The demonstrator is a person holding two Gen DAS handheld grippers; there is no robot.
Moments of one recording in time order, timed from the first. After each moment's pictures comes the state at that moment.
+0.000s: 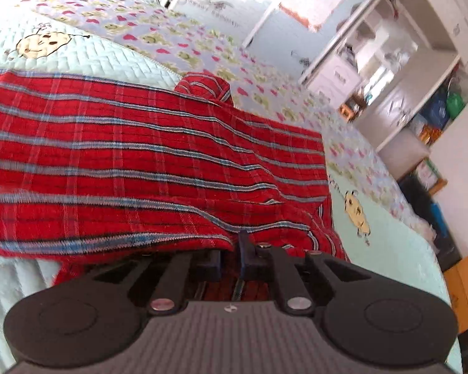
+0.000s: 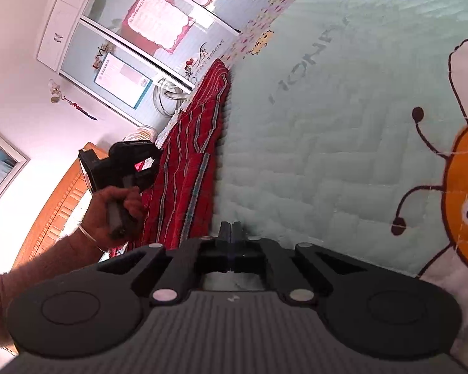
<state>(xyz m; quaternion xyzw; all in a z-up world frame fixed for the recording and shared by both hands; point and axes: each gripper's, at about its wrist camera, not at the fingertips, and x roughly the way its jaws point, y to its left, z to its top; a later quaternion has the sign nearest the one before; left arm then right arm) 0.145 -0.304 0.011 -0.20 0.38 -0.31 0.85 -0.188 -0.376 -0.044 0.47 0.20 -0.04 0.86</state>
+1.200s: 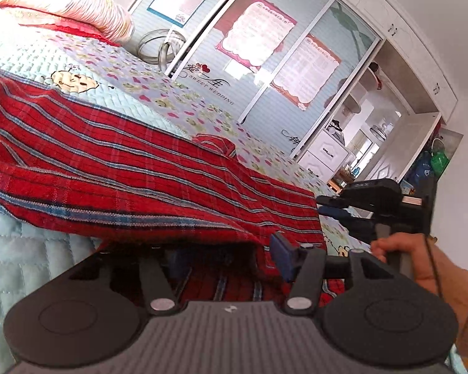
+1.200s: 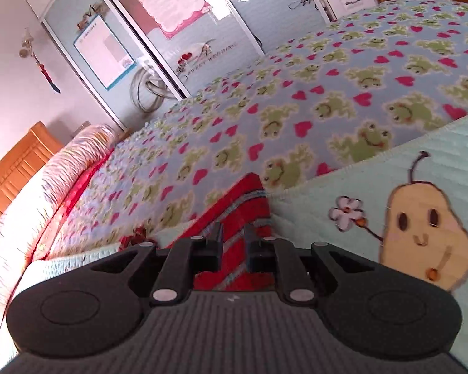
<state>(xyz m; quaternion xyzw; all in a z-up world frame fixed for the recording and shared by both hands) 0.115 -0.280 -0.009 -0.24 0.24 -0.28 0.90 0.275 -0.523 0.036 0.32 0.24 -0.07 0.91</state>
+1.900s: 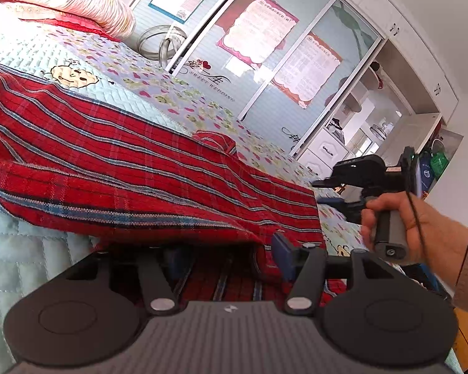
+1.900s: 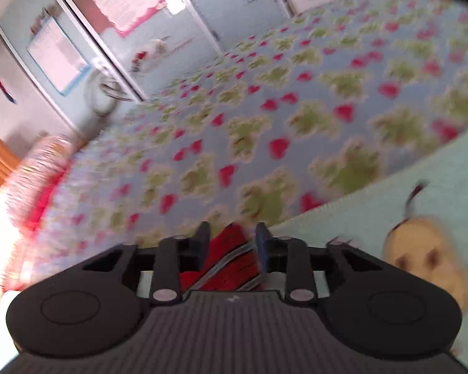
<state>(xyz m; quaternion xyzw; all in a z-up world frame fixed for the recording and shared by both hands) 0.114 -0.280 -0.007 -0.24 0.25 -0.29 0.89 0.327 -0.541 0.048 0.36 0.28 -0.13 0.88</state>
